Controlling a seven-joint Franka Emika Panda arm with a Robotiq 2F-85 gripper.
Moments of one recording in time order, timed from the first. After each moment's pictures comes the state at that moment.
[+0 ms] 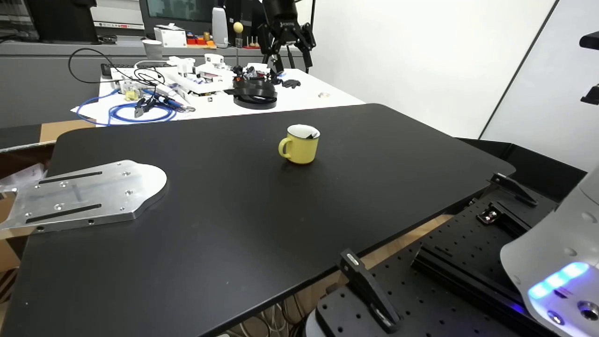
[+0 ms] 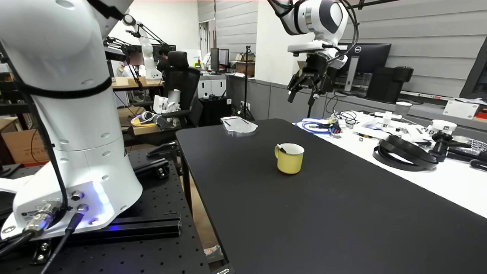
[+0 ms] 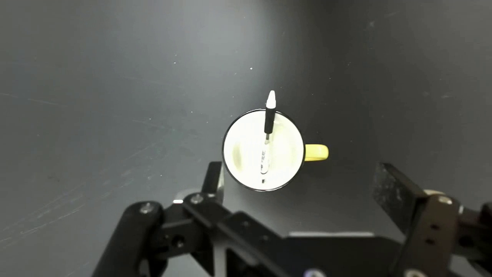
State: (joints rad) arm 0.11 0.72 0.07 -1.29 -0.09 1.52 0.09
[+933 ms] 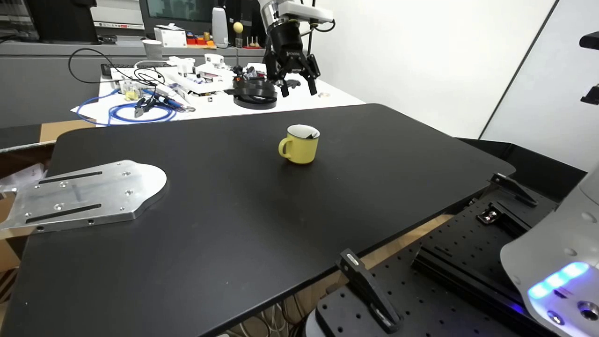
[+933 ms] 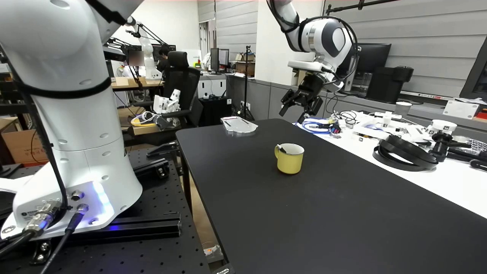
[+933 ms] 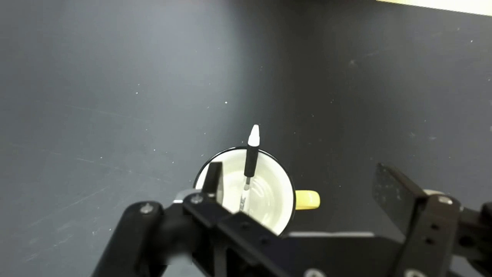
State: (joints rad) arm 0.07 0.81 0.07 -1.32 0.00 1.50 0.02
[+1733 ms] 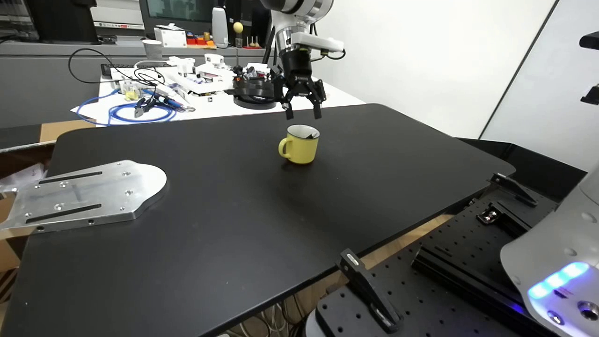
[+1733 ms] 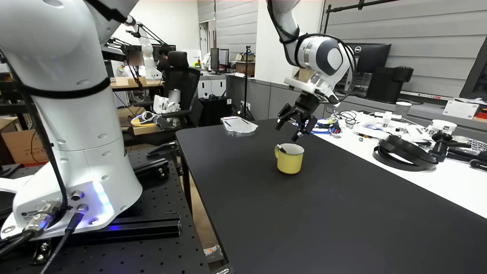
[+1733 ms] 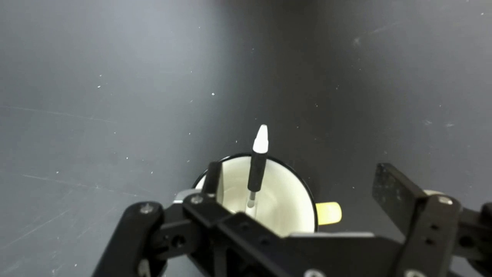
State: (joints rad) arm 0.02 0.77 0.07 -1.53 0.08 1.72 -0.01
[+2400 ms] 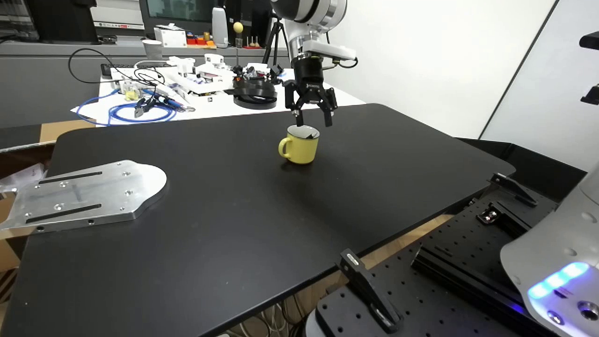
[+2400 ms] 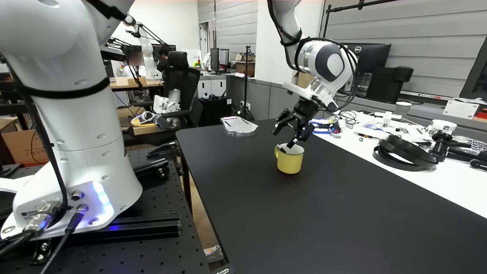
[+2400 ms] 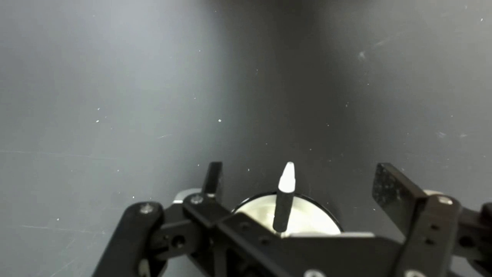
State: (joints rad) arm -0.01 0.73 0.05 -1.64 0.11 1.76 -0.01
